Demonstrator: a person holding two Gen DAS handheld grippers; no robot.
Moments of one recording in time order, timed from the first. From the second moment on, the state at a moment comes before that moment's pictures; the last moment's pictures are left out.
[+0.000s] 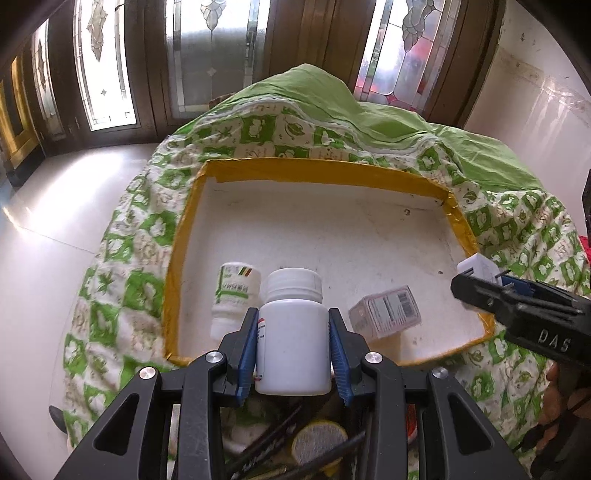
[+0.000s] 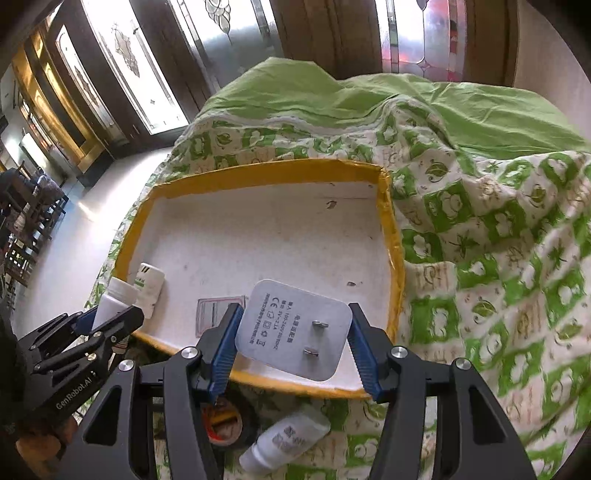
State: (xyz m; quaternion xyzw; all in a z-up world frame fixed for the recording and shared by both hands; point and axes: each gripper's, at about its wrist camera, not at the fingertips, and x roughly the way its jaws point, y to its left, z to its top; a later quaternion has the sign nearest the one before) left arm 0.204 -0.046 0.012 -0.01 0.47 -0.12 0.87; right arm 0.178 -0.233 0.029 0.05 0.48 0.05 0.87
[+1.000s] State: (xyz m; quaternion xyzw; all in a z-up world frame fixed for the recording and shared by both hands) left arm 0.223 -0.043 -0.027 -0.03 0.49 -0.10 0.86; right arm 0.200 -0.237 -0.017 0.06 0.52 0.04 0.85
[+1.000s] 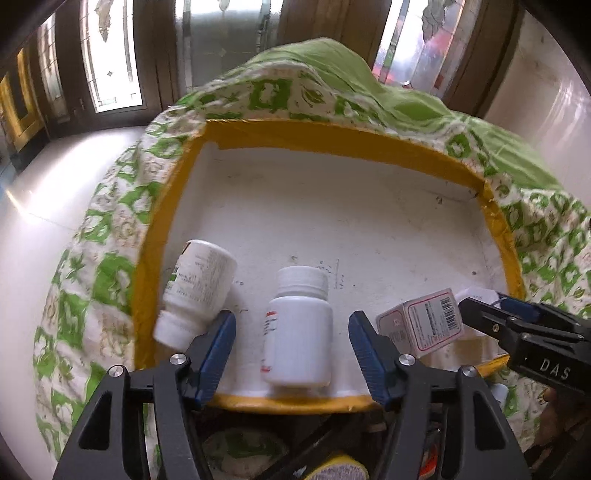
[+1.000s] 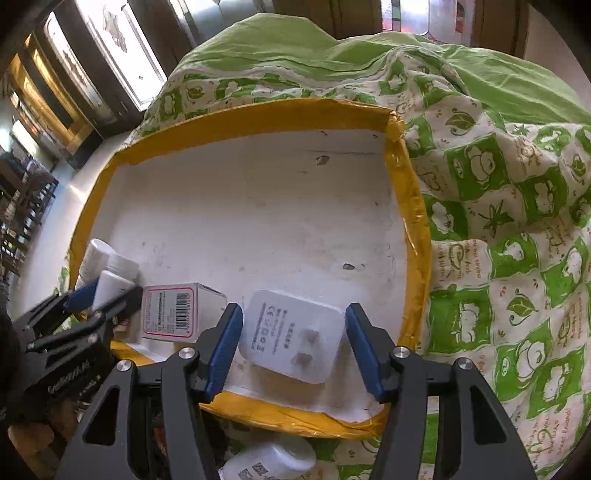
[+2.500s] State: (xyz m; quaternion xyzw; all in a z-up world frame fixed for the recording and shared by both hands) left arm 0.050 0.022 -0.002 -0.11 0.46 -0.07 0.88; right arm 0.041 -0.239 -0.001 0.14 0.49 0.07 0.86
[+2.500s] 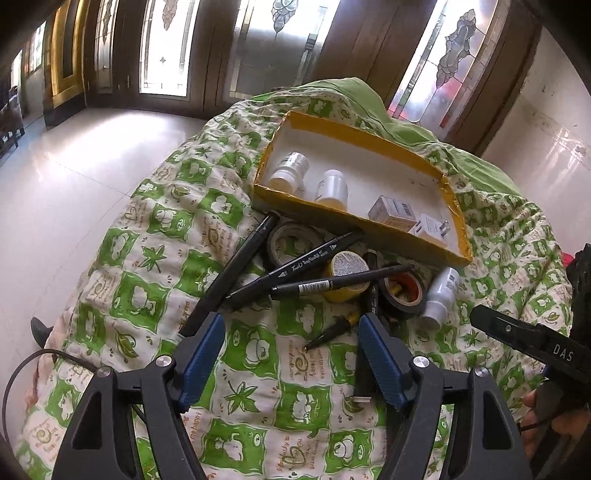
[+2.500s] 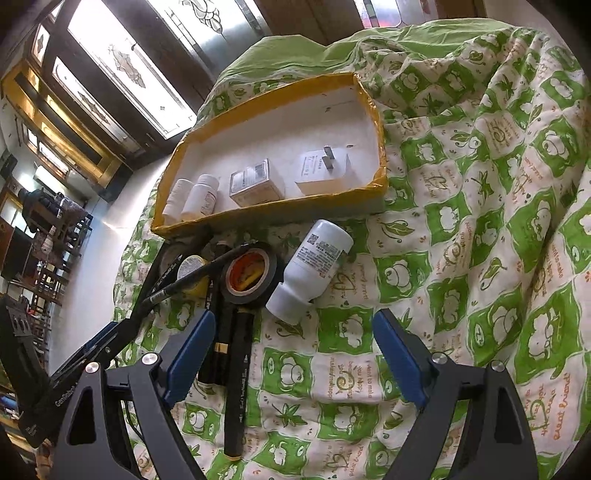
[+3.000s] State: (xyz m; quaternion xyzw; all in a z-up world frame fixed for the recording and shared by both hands) left arm 0.050 0.021 -0.001 -0.11 0.46 -0.07 0.88; right arm 0.045 -0.245 -0.002 0.13 0.49 0.06 0.86
